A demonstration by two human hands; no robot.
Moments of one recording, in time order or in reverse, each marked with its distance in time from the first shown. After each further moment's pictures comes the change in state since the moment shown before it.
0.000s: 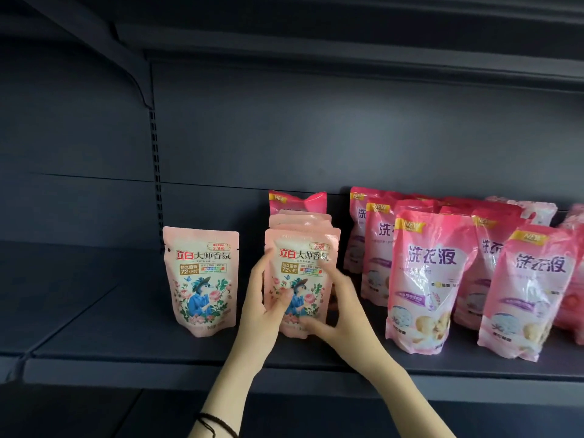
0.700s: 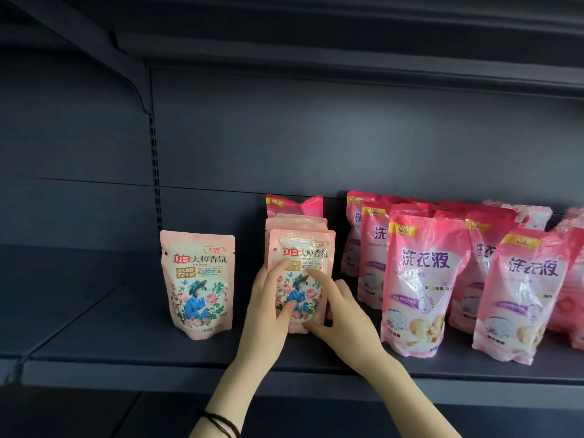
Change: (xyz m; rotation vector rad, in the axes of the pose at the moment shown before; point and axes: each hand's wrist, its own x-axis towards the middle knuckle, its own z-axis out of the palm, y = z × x) left_hand 0.003 -0.005 0.012 0.400 -0.016 0.092; right_hand 0.006 0.002 -0.007 -0.429 -0.047 0.070
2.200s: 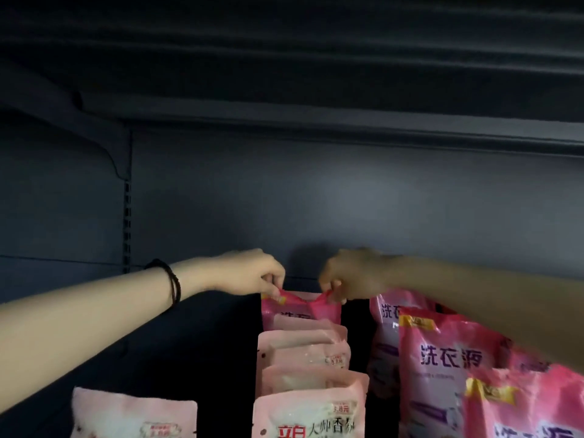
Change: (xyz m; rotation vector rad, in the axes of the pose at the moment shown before) left_hand 0.289 0.014 -0.063 0.847 -0.839 0.192; right_hand 0.273 -0.015 -0.109 -0.715 -0.633 -0.325
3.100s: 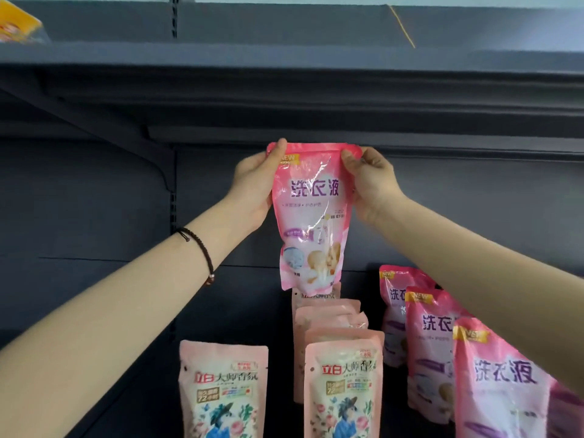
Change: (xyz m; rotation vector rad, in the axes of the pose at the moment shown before) left_hand -0.073 0.061 -0.103 -1.560 0.896 -0.053; right_hand -0.035 -0.084 -0.107 1.824 1.183 0.143
